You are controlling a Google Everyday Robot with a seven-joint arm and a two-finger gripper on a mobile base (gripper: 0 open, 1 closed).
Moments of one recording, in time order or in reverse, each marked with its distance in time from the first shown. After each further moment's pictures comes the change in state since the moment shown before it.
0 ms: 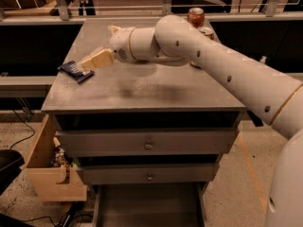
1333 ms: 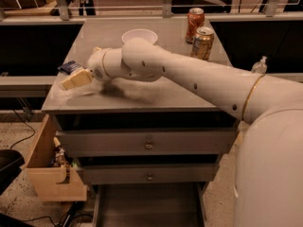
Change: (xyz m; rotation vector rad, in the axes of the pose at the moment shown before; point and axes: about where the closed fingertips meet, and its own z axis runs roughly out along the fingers) arm 0.052 0.033 0.077 0.031 0.106 0.059
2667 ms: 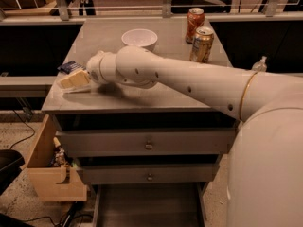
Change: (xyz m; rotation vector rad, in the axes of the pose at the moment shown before) arm 0.009 -0.013 0.009 0.123 0.001 0.097
